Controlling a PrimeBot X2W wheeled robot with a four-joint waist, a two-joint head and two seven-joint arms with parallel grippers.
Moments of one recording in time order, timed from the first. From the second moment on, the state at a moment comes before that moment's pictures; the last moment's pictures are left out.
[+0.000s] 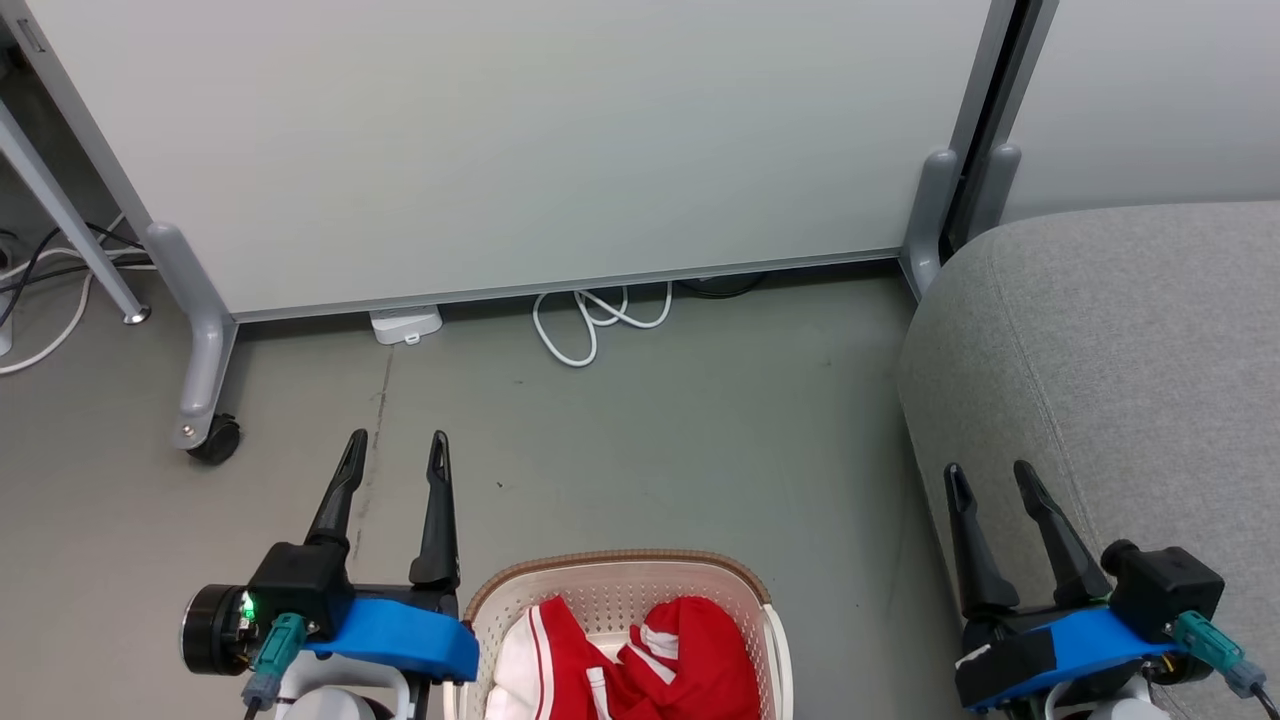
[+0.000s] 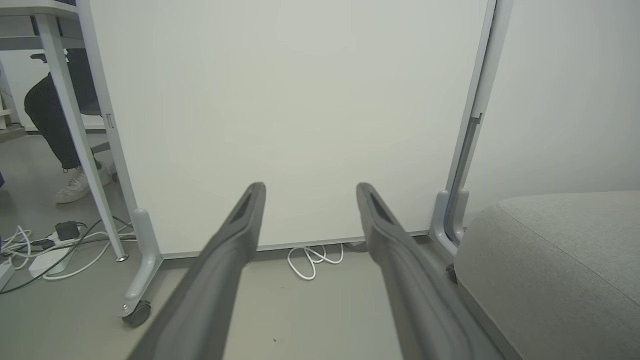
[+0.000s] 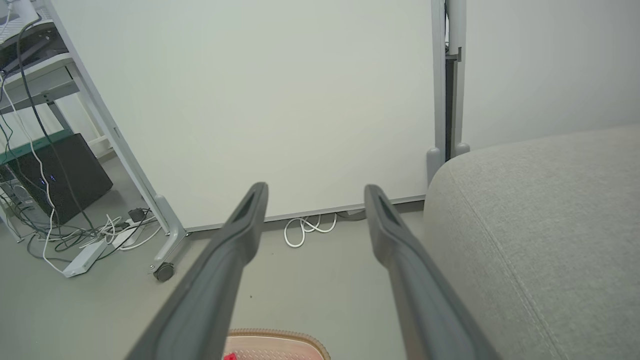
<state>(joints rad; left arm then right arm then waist) -0.10 0.12 -0.22 0.20 -0.22 0.03 -0.22 -0.07 -0.05 0.02 0.23 0.27 0.13 -0.22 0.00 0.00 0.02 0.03</state>
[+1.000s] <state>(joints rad) -0.09 0.07 -0.17 0.23 -0.08 -0.05 -0.26 -0.07 -0.05 0.04 0.24 0.09 0.13 -0.26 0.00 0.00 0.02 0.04</state>
